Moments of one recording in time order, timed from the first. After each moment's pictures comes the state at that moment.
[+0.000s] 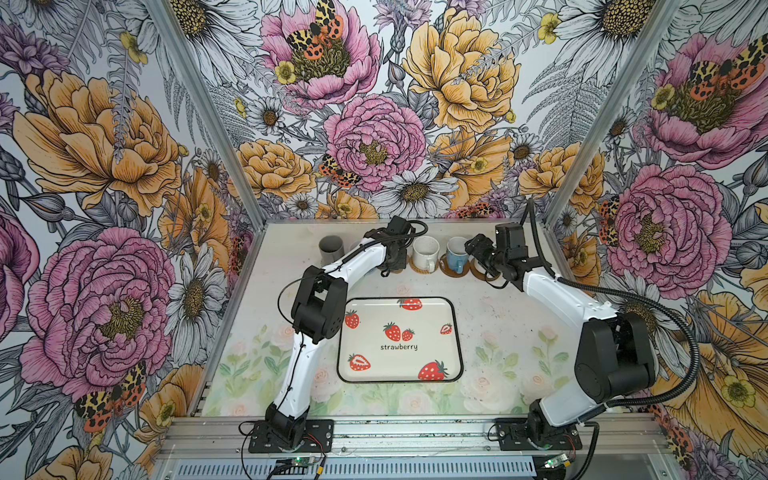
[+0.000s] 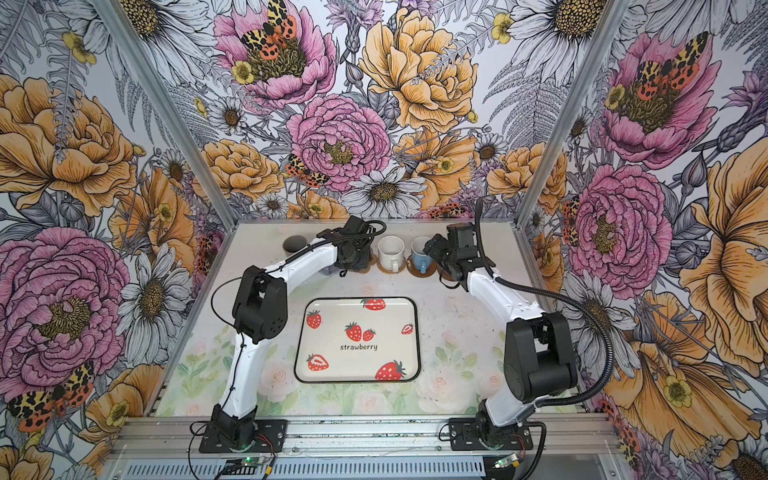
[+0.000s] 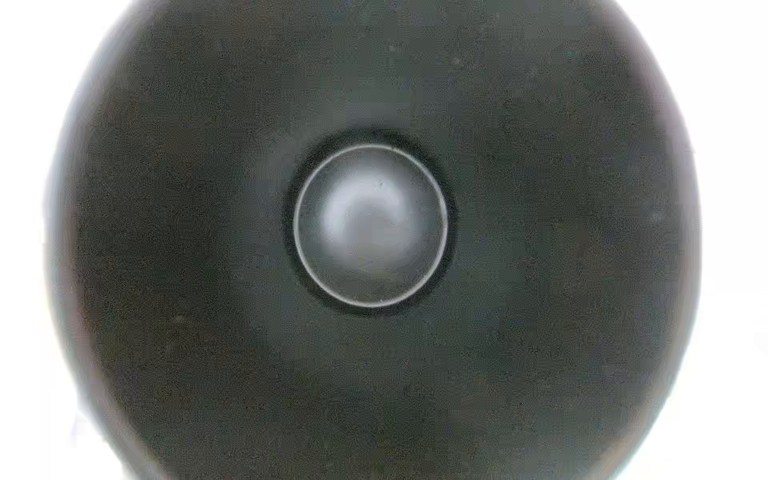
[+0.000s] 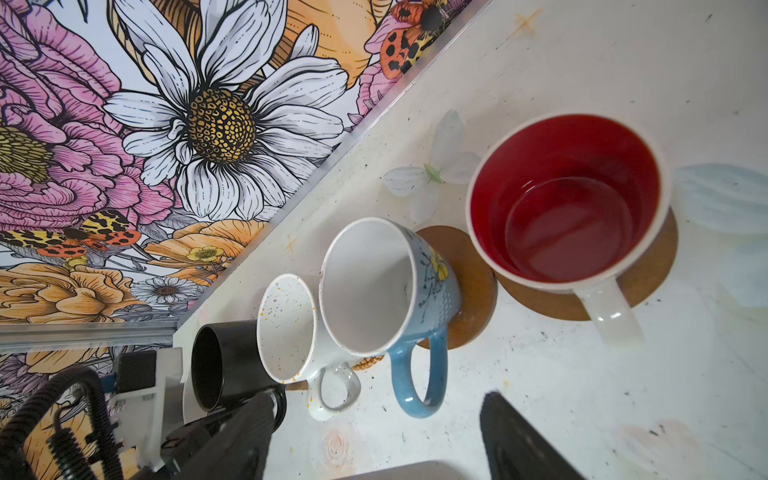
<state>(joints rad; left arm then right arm) -0.53 2.27 1.96 -0.78 -0.17 -0.40 0.19 1.59 1.16 -0.25 -0.09 0.85</state>
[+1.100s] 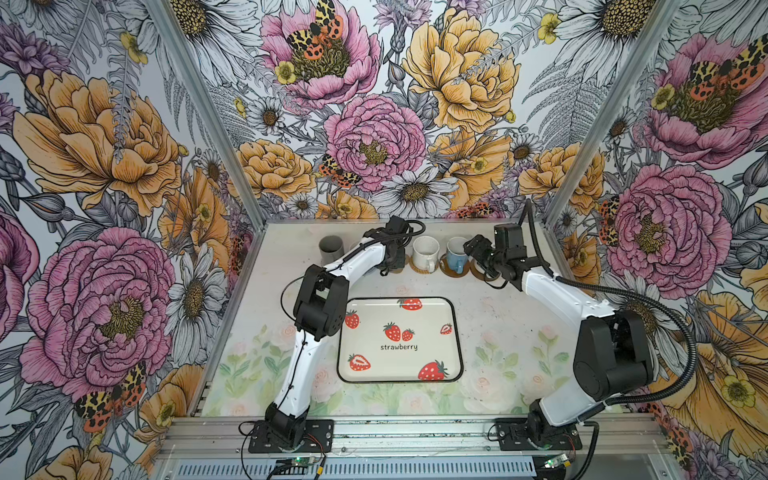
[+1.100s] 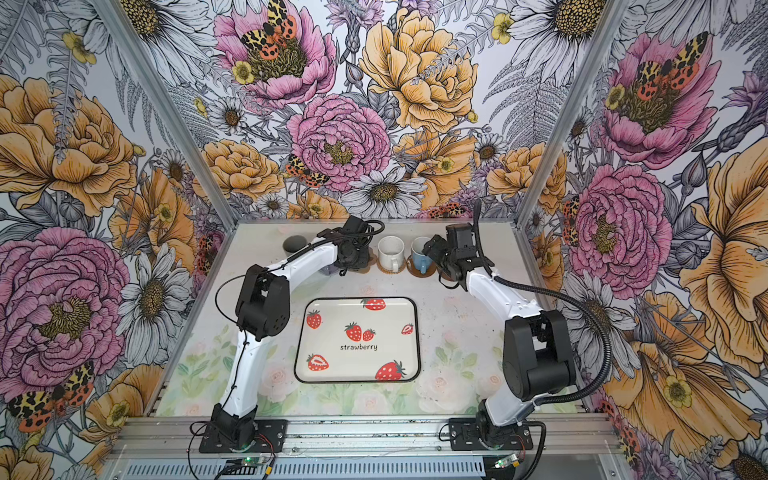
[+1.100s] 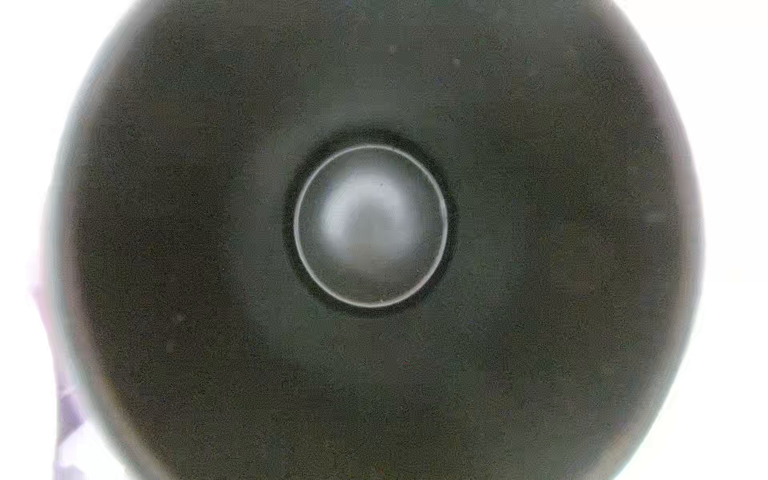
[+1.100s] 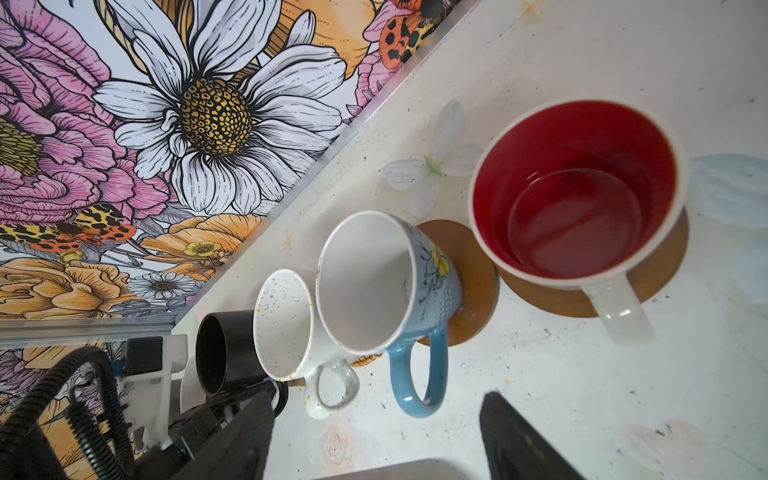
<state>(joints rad) -0.51 2.31 1.99 -0.78 -0.17 -0.41 0.19 1.60 1.16 -0.25 -0.10 0.85</state>
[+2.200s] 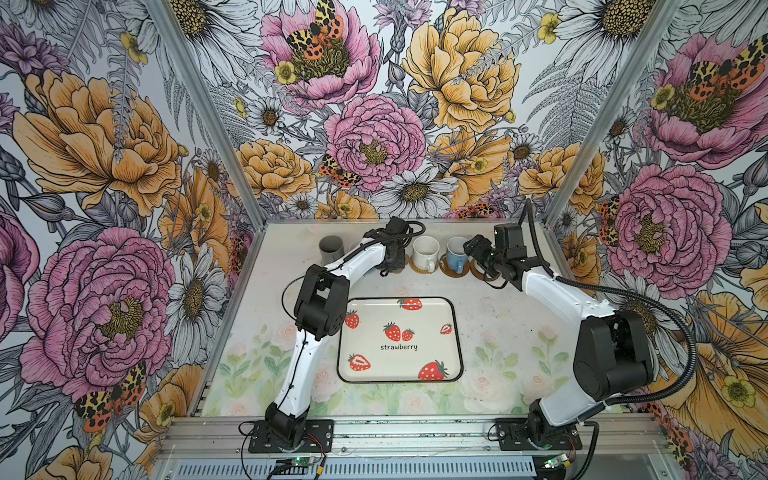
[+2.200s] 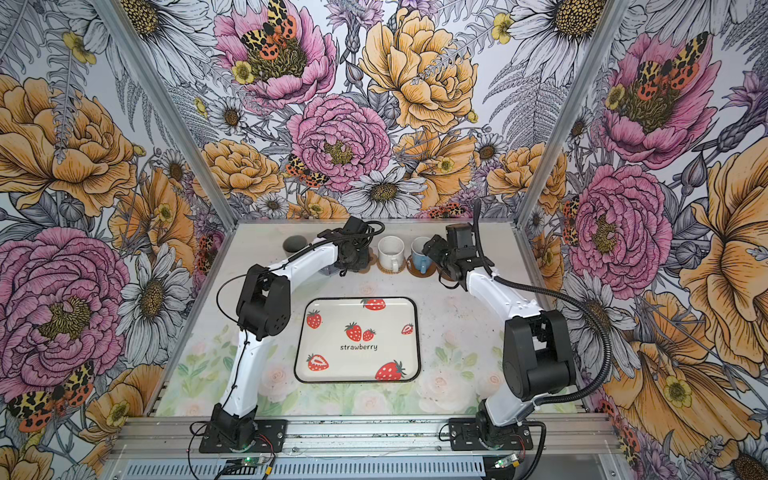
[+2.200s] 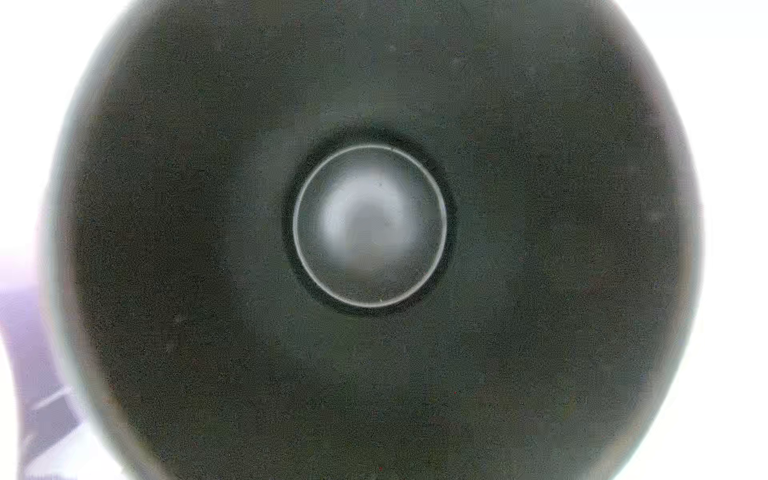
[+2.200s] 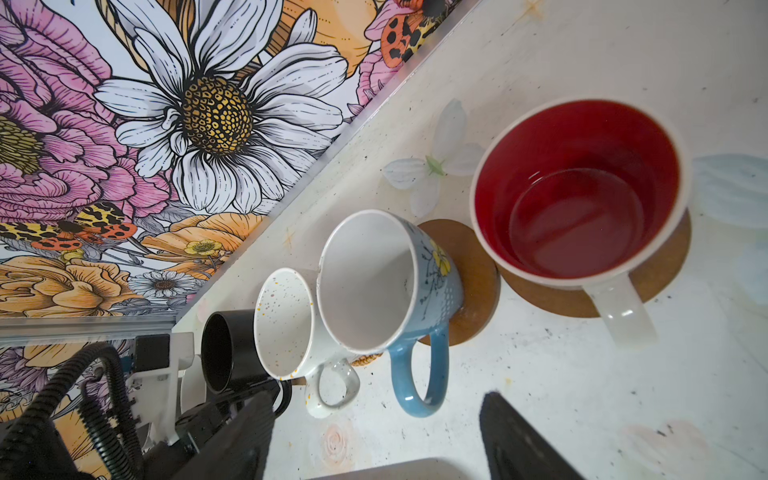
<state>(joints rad) -0.51 2.32 1.99 -0.78 -0.16 -0.41 0.19 1.60 1.16 -0.25 -0.11 0.85</state>
